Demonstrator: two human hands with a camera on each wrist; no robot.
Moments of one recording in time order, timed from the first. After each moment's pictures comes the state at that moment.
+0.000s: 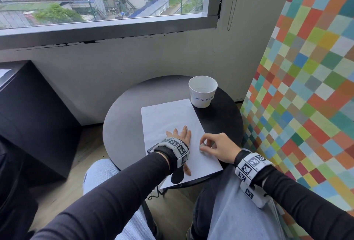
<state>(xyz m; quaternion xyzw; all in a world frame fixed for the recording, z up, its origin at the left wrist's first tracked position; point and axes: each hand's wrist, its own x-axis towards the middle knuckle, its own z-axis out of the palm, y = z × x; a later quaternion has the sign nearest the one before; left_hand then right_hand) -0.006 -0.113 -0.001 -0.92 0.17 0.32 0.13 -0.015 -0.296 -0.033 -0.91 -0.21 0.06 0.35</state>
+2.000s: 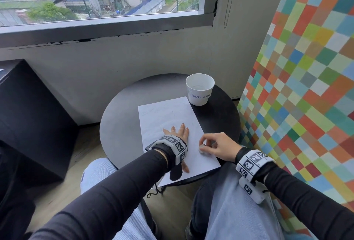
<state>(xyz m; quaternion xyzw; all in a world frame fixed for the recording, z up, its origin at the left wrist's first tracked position) 0.000 -0.112 -0.010 -0.93 0.16 0.32 0.13 -0.017 -0.305 -0.038 -0.90 -0.22 0.11 0.36</state>
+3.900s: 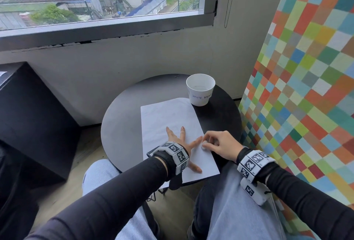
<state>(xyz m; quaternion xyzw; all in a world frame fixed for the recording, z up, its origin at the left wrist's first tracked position) -0.029 -0.129 0.020 -0.92 0.18 0.29 0.20 -0.015 -0.306 -0.037 -0.91 -0.19 0.05 0.37</state>
